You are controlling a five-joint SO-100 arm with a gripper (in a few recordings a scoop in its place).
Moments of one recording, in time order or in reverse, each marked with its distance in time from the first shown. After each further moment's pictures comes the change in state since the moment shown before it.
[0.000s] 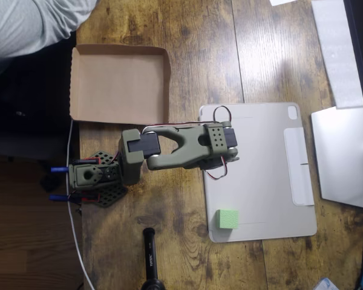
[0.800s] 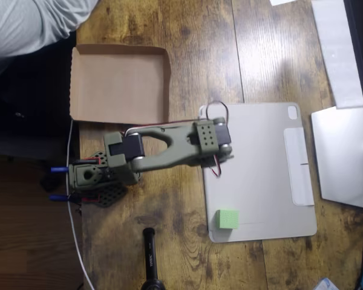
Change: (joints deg) arm 3.2 12.0 0.0 -9.6 3.2
